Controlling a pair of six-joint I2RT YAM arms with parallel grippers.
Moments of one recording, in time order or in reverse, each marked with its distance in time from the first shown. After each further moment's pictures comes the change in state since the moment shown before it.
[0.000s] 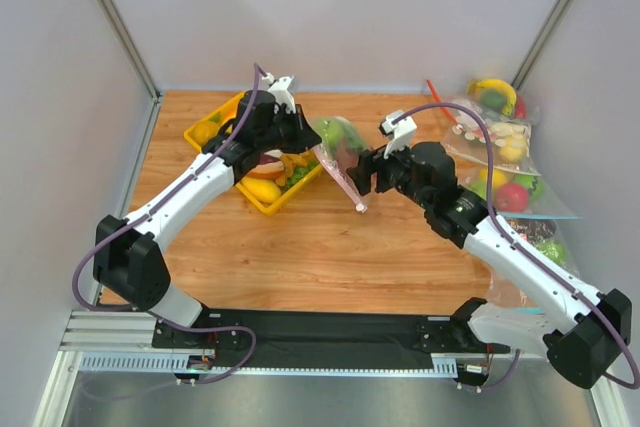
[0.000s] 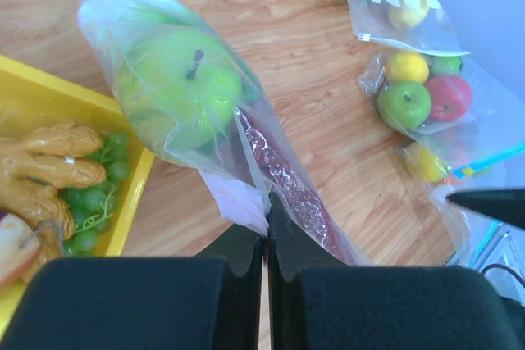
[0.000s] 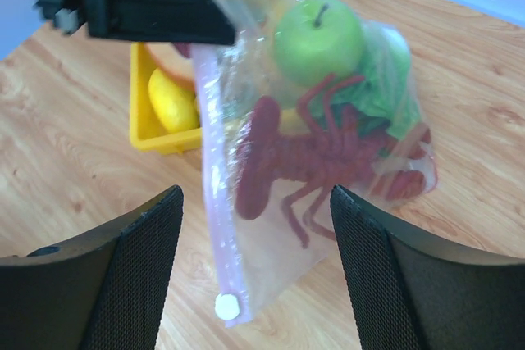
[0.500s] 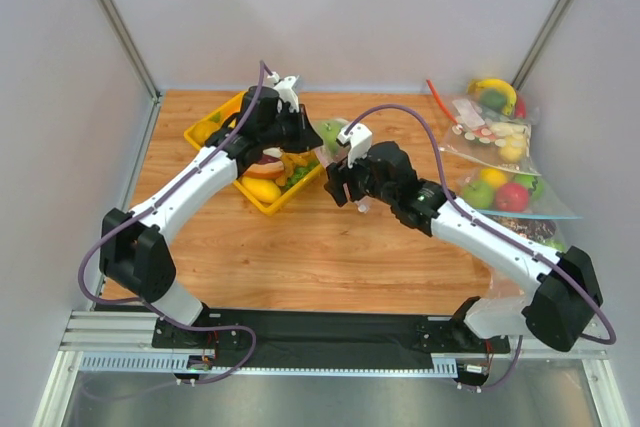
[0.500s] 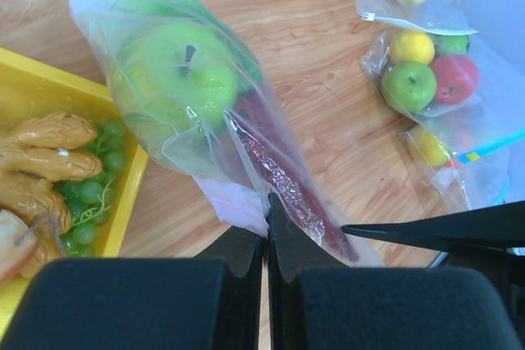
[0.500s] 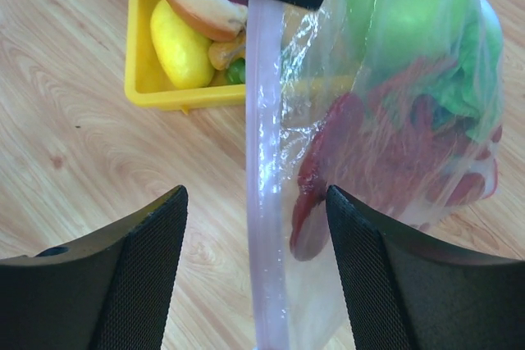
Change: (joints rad) left arm 0.011 0.056 0.065 -0.071 0.050 0.019; right arm 0.111 0.208 0.060 -0.012 -0.018 -0.080
